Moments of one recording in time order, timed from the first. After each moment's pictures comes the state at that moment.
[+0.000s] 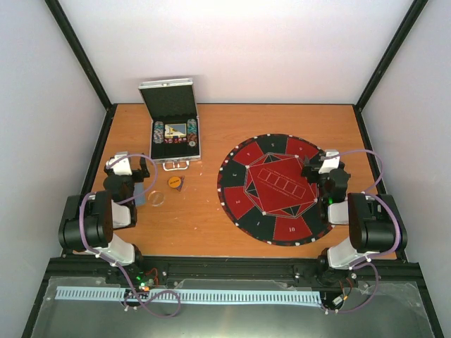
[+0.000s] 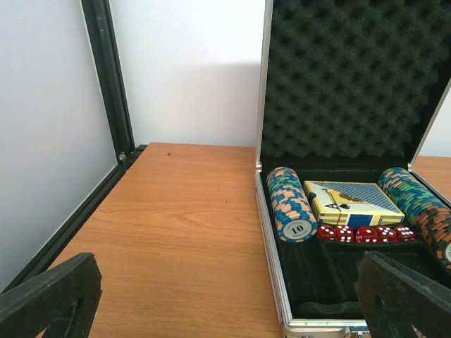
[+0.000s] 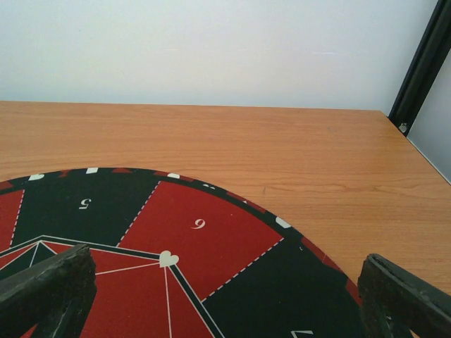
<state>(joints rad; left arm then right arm) 0.19 1.53 0.22 1.26 0.09 -0.01 -0.04 1.53 0.29 1.06 -0.06 -0.03</state>
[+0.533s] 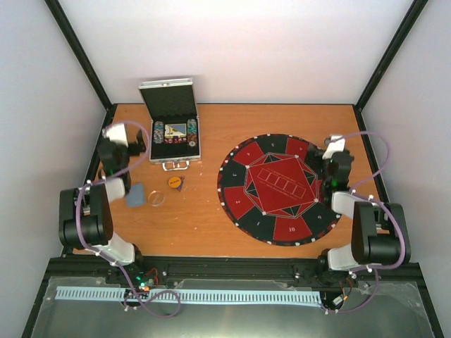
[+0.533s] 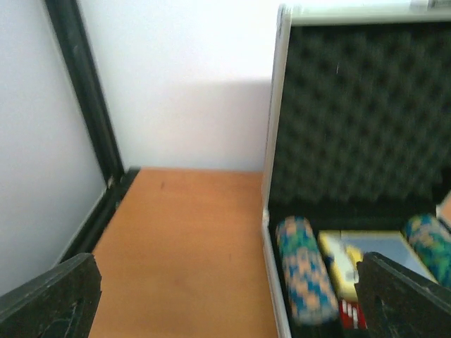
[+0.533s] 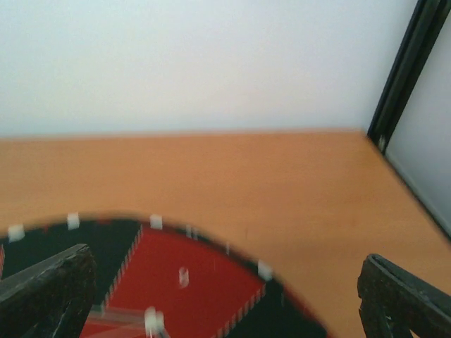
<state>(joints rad) 0.19 1.54 0.53 0.88 0.10 0.00 -0.04 1.45 0.44 0.77 -0.01 -0.01</state>
